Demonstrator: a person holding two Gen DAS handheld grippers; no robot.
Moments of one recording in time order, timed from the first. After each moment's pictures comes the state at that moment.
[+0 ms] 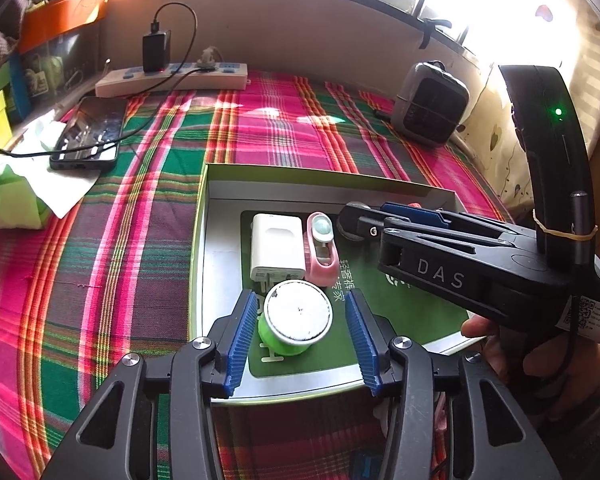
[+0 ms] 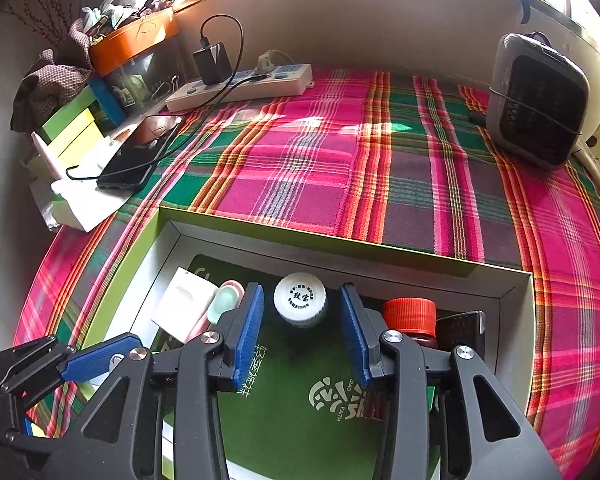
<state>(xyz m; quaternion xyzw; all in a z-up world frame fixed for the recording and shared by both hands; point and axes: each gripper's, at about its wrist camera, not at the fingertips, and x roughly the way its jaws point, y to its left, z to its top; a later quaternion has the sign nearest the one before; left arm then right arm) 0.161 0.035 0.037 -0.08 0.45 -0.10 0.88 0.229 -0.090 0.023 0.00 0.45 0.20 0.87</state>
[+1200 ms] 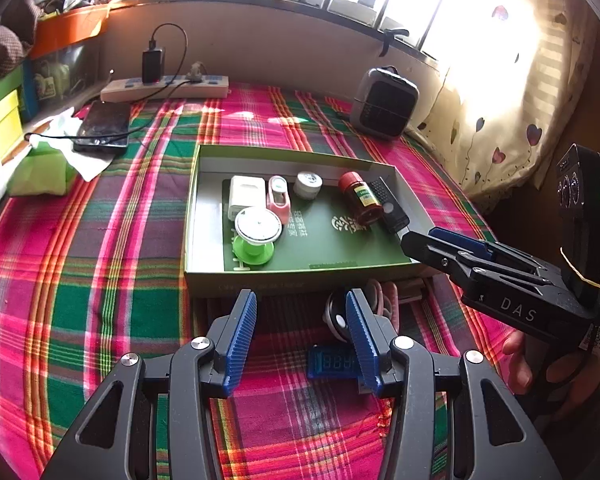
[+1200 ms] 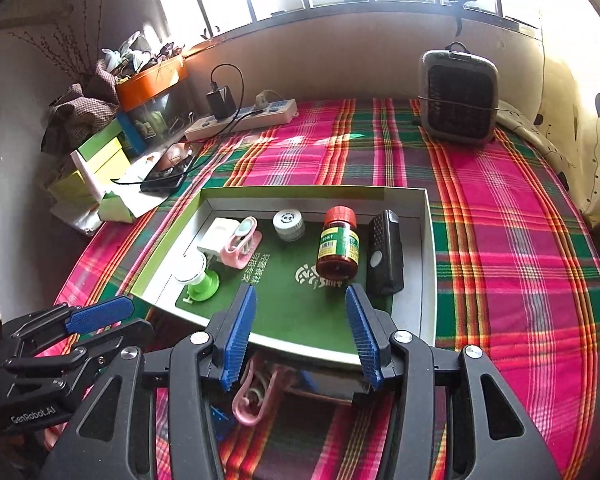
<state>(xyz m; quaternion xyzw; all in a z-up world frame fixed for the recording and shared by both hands) 0.080 0.031 0.058 -0.08 0.43 -0.14 0.89 0.119 -0.151 0.053 0.04 0.39 0.18 0.90</state>
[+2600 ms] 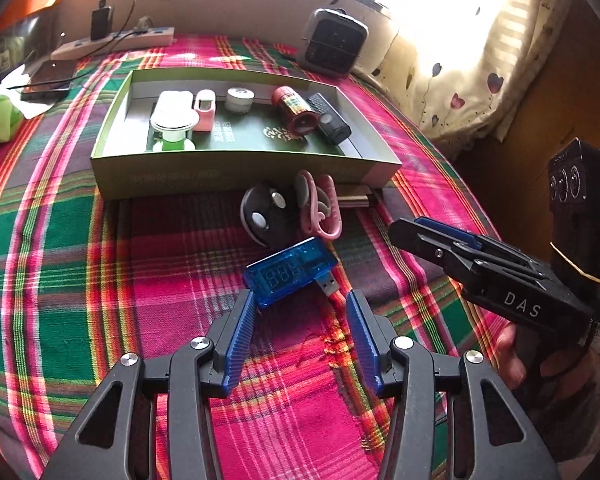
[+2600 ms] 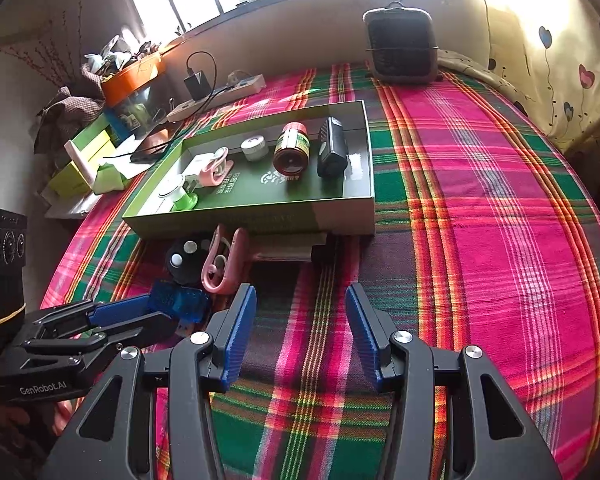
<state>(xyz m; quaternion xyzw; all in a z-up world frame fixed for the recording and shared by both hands) 0.039 -0.006 0.020 -0.08 0.48 -0.22 0.85 0.051 -0.188 0.017 0.08 0.42 0.15 0.89</state>
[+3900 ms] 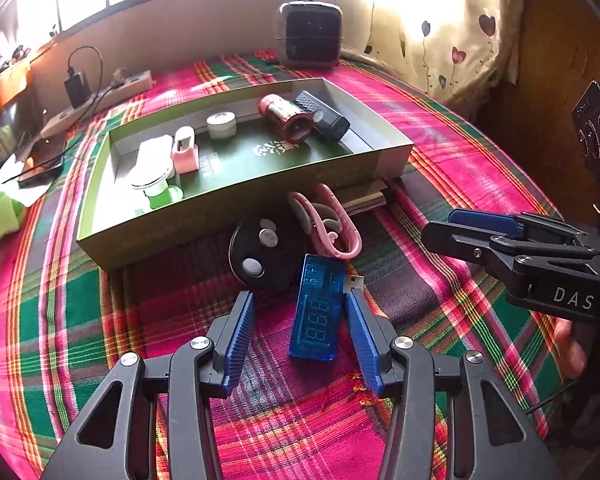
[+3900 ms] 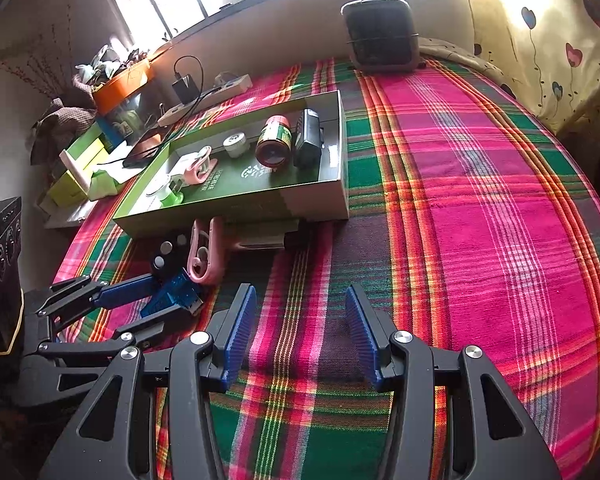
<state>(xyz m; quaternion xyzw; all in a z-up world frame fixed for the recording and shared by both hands) 0.056 -0.040 0.017 0.07 0.45 -0.19 0.87 0.049 -0.206 0.007 0.10 0.42 0.14 0.89</state>
